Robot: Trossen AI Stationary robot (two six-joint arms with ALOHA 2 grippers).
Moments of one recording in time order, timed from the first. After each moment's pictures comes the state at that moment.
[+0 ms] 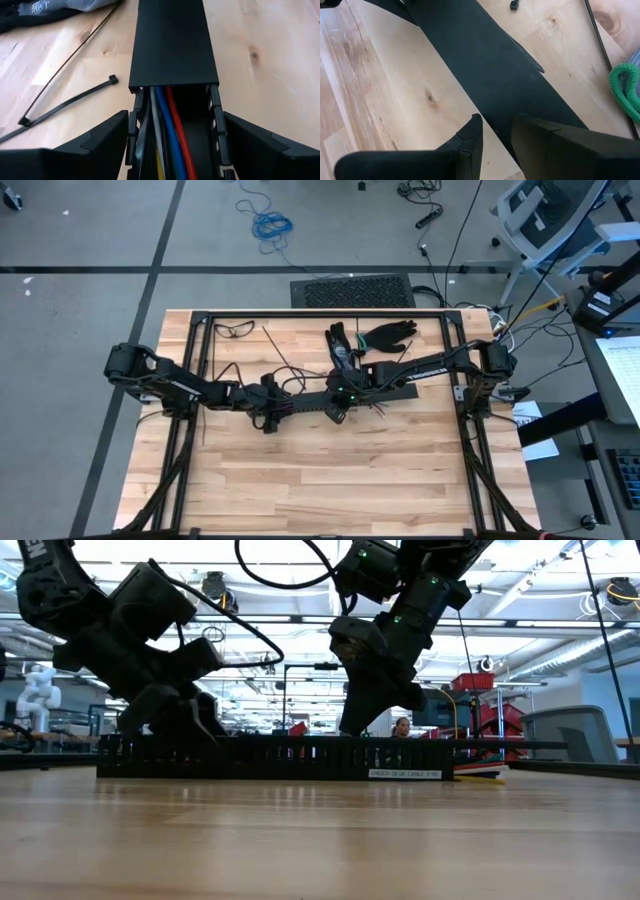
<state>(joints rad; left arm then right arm) -0.03 1.47 0.33 0.49 -0.15 0.03 -0.03 1.80 1.17 -0.39 0.00 0.58</state>
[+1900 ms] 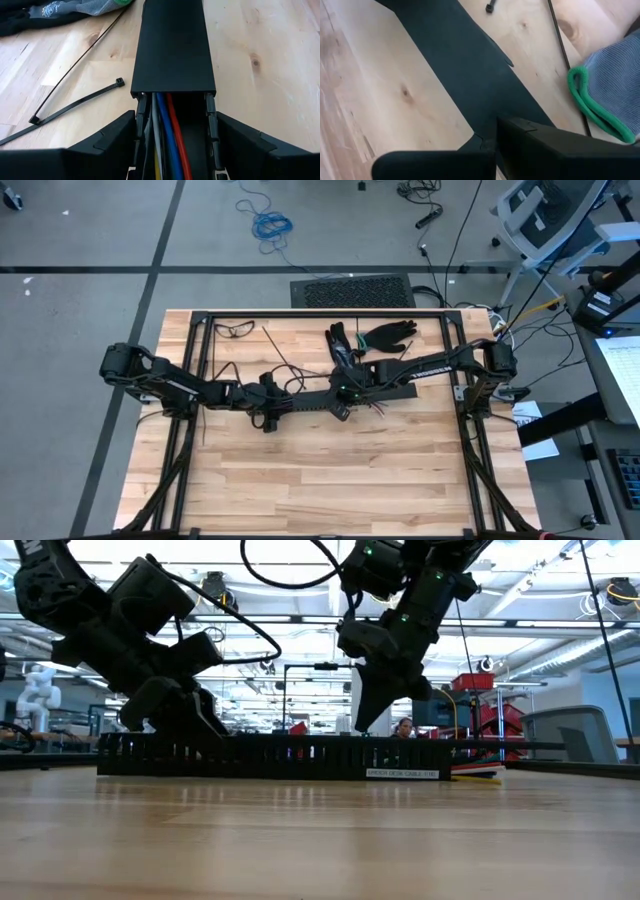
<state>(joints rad) -0.03 1.42 0.33 0.46 -0.17 0.01 -0.04 1.77 1.17 -0.47 0.08 0.51</state>
